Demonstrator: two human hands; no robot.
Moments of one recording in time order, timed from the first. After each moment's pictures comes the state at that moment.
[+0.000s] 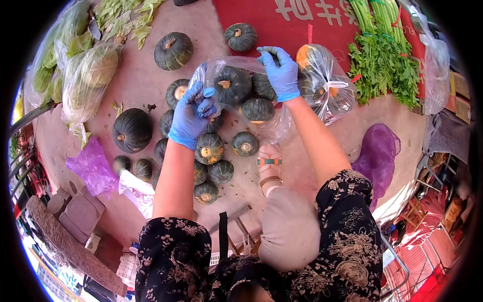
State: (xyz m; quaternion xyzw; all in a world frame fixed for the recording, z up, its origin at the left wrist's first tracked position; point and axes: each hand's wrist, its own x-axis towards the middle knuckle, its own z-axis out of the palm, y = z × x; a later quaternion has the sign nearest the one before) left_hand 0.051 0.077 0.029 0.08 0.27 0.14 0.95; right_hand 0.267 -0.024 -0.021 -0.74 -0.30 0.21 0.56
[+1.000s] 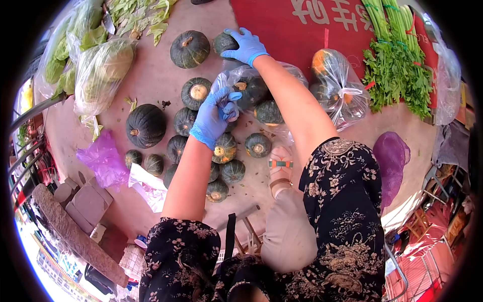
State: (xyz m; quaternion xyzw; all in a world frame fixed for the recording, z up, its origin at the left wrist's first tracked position) left_hand 0.057 0.067 0.028 0.13 0.39 0.11 0.91; right_hand 0.258 0.103 -0.073 -0.82 -0.49 0.26 0.15
